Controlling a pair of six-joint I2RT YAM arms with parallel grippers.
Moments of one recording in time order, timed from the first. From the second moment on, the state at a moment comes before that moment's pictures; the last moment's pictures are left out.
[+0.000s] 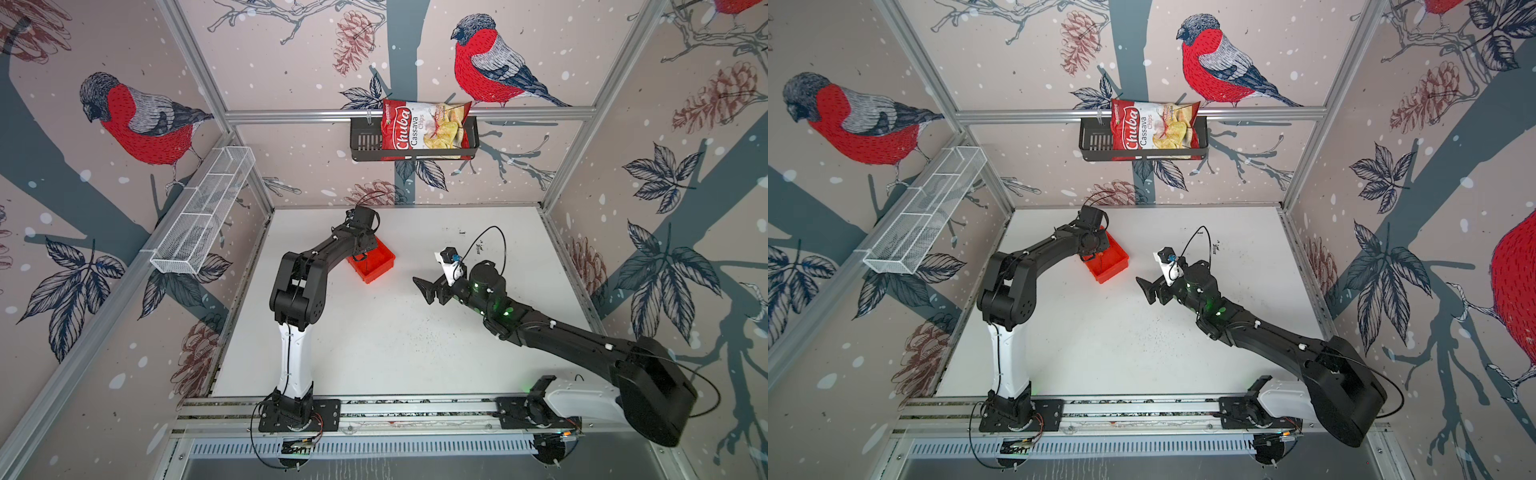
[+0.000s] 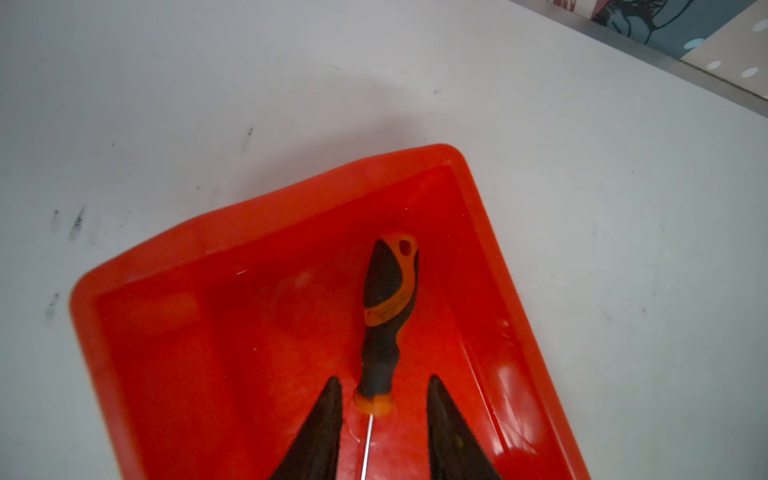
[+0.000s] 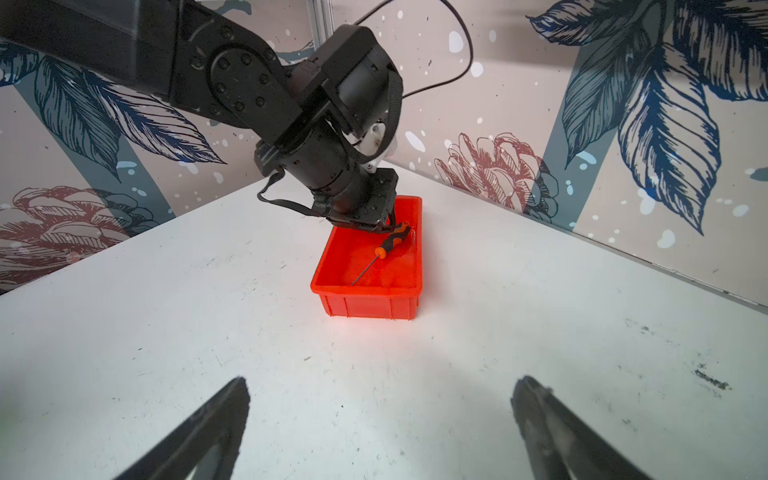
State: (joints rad) left arm -0.33 2.07 1.57 -0.46 -0.16 -0.58; right arm 0.76 1.23 0.63 0.39 -0.08 0.00
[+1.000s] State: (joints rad) left arm -0.33 1.38 0.75 0.18 -0.45 -0.26; right arm 0.20 0.95 0.27 0.54 0.37 0.13
